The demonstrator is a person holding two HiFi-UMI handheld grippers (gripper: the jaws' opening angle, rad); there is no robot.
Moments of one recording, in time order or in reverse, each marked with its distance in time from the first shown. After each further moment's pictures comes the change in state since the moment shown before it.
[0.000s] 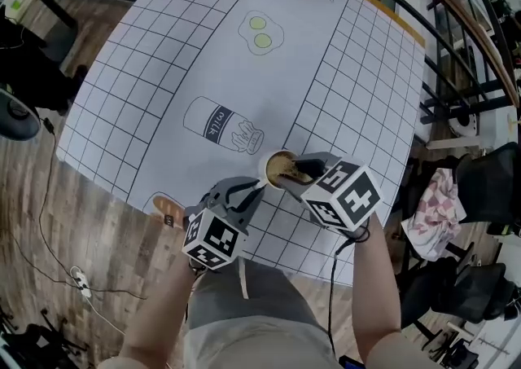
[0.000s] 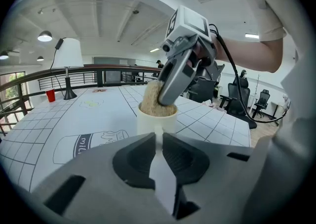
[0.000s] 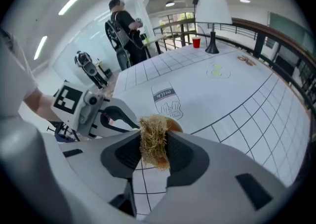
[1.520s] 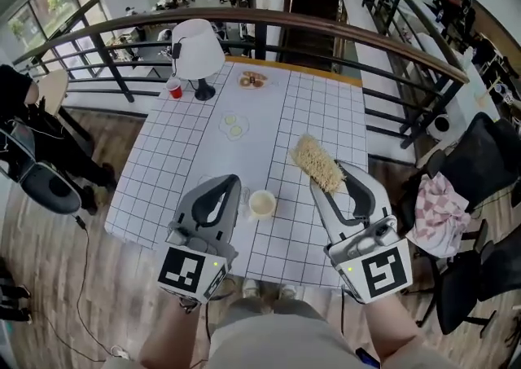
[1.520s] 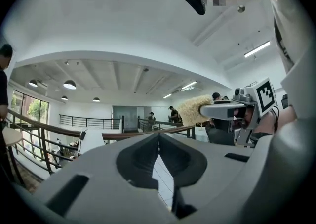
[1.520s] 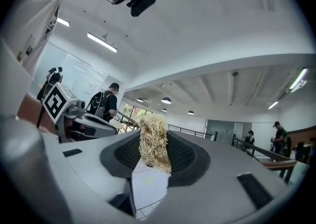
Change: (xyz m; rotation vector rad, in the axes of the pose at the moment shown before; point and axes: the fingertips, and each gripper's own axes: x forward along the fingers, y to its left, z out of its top) left arm -0.214 -0.028 0.316 0.073 -0.569 0.262; right arm -0.380 0.119 0.076 -0.236 -1.105 -0.733
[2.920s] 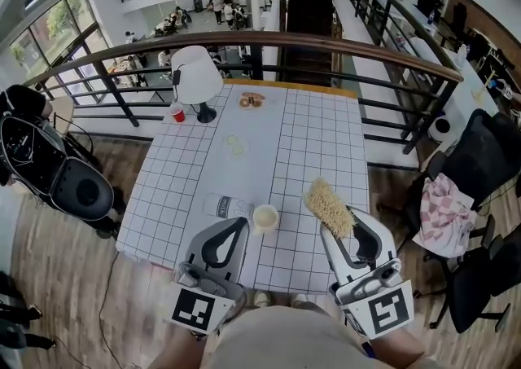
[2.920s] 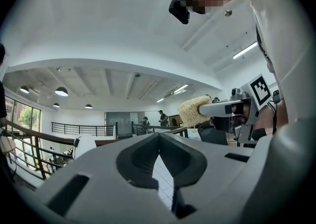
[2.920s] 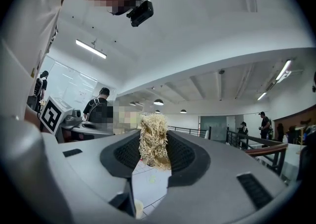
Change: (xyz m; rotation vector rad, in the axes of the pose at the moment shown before) left arm -0.036 -0.049 0.008 0.032 -0.020 -0.075; right arm -0.066 0.012 0.011 0.097 -0.018 -0.092
